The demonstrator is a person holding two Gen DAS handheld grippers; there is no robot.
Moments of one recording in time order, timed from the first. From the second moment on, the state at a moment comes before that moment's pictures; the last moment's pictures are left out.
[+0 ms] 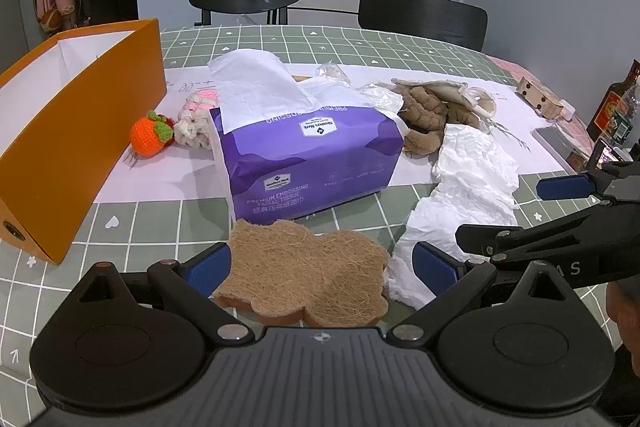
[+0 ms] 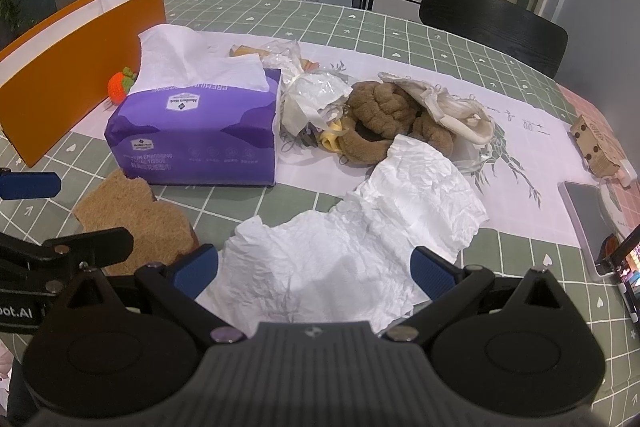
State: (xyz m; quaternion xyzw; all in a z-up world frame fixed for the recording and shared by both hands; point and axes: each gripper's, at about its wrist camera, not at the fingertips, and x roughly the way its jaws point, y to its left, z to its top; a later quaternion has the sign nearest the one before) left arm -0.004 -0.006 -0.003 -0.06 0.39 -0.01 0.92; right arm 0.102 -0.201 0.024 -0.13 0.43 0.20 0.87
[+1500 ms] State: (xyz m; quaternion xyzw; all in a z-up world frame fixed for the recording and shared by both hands) left arm 0.002 0.004 -0.038 0.03 0.40 -0.09 0.91; right arm 0.118 -0.238 0.033 -0.12 0.28 0.23 0.93
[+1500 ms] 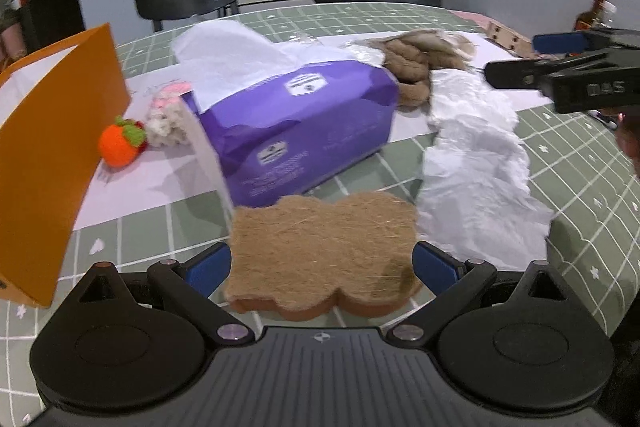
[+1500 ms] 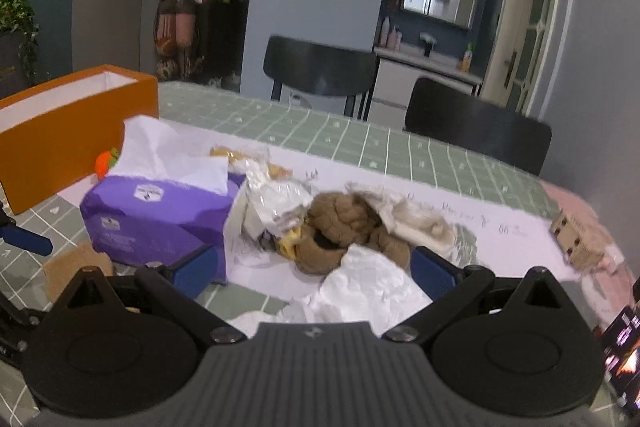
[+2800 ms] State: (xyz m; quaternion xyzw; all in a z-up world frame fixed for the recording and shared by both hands) left arm 0.014 0.068 -0.020 0.09 0.38 -0.08 0.92; right arm 0.174 -0.250 -0.047 -0.13 0.42 0.33 0.84
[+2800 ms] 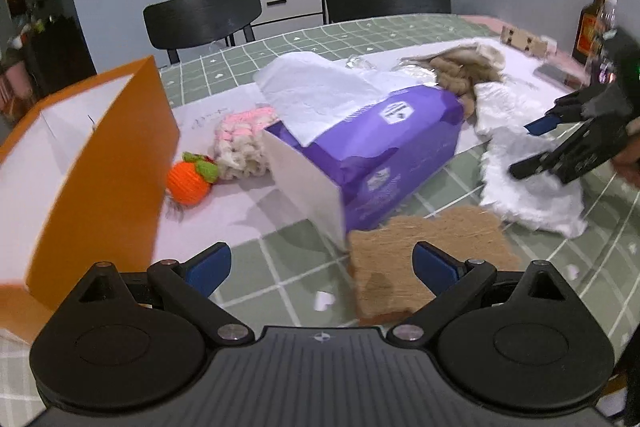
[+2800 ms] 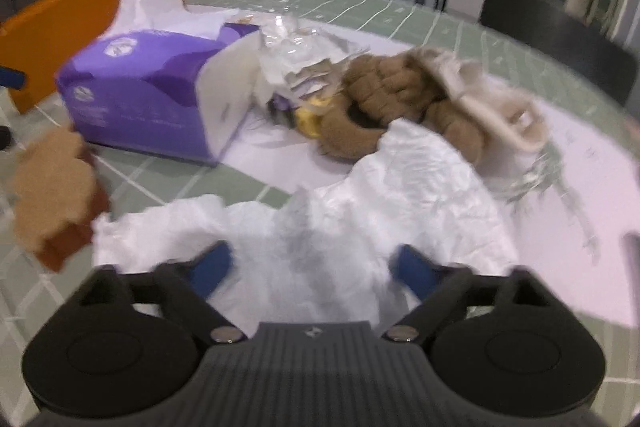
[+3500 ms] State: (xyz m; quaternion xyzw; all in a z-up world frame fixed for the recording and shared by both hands) left arm 0.080 0.082 -0.013 0.34 0.43 -0.22 0.81; right arm 0.151 -0.235 -0.035 -0.19 0.42 0.34 0.82
